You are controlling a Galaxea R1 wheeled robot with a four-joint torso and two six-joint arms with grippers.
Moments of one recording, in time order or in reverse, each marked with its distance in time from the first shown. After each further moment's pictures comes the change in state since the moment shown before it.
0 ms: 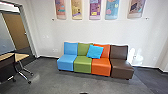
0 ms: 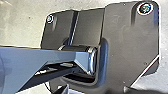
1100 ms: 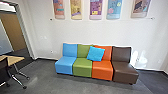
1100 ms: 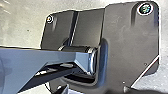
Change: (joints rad) left arm 0.000 0.000 -0.001 -0.001 -0.021 -0.017; right arm 0.001 0.001 0.000 0.001 -0.001 0.000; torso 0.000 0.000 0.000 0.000
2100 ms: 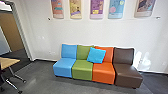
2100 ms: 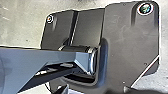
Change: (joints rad) left arm -0.001 0.000 -0.001 0.000 -0.001 0.000; right arm 0.001 0.000 0.000 0.000 0.000 0.000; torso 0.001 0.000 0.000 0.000
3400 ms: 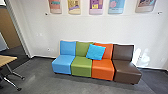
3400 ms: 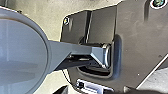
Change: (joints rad) left arm -0.003 -0.228 0.263 -0.026 -0.001 -0.001; right arm 0.005 -0.257 0.420 0.003 -0.001 0.006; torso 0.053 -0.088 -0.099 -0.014
